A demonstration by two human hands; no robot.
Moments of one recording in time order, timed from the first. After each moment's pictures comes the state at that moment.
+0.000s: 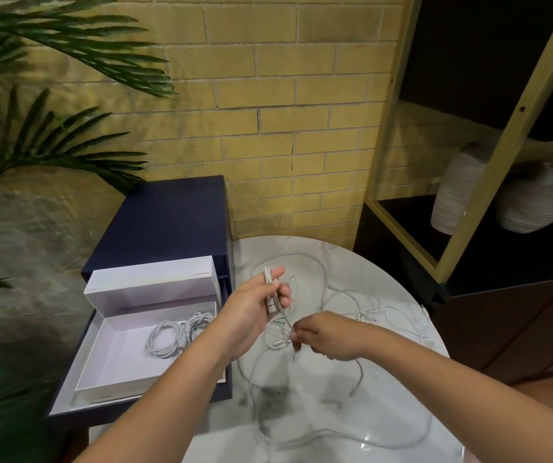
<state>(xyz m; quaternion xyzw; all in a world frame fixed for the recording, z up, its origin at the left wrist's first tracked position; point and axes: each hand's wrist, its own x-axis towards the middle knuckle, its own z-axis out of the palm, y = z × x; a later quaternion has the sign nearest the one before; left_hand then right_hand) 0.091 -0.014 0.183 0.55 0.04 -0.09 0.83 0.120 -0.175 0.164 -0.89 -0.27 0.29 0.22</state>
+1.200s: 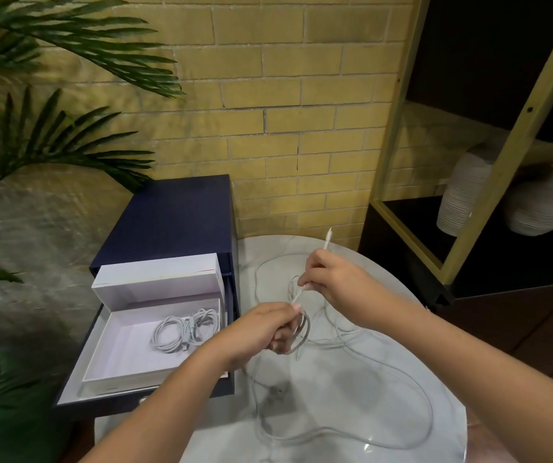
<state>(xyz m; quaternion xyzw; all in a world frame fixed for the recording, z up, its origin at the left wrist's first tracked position) 0.072 -0.014 0.173 0.72 -0.02 -0.22 0.66 0.142 -0.192 0.194 -0.89 -0.40 -0.09 0.20</state>
